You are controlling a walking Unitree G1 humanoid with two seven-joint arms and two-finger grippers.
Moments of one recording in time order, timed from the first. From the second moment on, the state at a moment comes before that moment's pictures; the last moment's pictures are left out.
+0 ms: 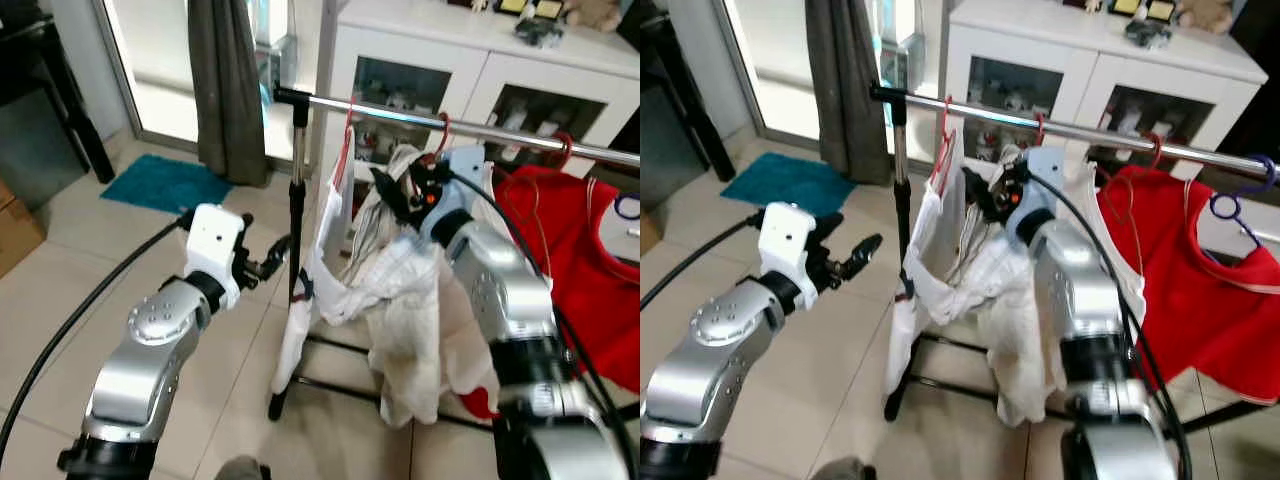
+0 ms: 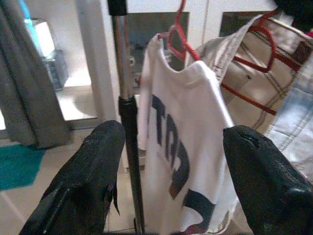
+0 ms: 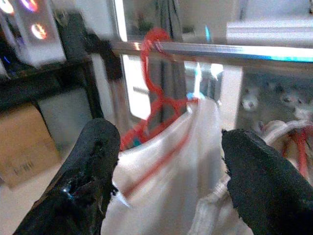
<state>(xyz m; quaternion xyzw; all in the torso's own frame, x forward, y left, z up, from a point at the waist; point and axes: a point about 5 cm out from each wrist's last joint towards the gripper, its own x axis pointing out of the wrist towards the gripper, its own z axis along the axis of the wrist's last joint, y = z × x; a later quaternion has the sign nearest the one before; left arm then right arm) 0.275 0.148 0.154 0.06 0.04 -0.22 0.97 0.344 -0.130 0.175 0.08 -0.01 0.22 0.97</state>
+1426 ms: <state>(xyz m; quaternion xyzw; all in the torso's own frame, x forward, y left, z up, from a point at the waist) 0.264 0.144 0.149 0.06 0.03 -0.18 0.98 0.280 -0.121 0.148 0.08 0.03 0.13 0.99</state>
